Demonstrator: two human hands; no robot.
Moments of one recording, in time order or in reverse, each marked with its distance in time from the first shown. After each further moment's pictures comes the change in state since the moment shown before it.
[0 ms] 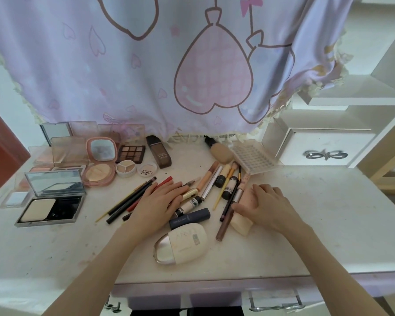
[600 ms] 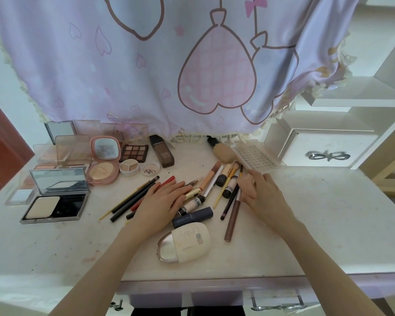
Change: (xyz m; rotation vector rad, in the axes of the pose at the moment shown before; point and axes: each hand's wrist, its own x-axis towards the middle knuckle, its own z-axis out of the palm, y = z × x) left_hand -0.002 0.000 0.002 -0.020 0.006 0.001; right_hand 0.007 -0.011 0.002 0.332 0.249 -0.104
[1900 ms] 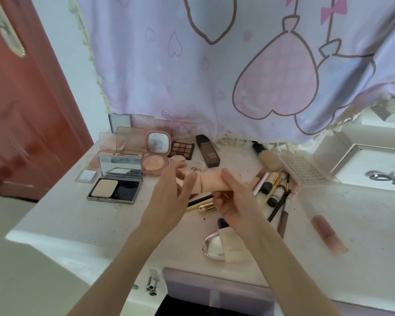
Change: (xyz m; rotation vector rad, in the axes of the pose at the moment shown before) left_hand -0.060 0.003 -0.072 -0.543 0.490 -0.282; right_hand -0.013 -0.150 0.054 1.654 -0.335 0.578
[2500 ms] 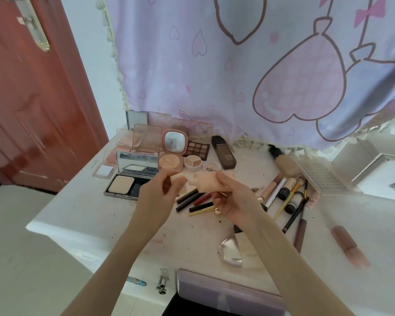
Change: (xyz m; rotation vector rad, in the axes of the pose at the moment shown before) left_hand -0.005 -0.031 -0.037 -0.023 0.144 -0.100; right_hand 0.026 0.016 0.023 -0.223 0.006 0.126
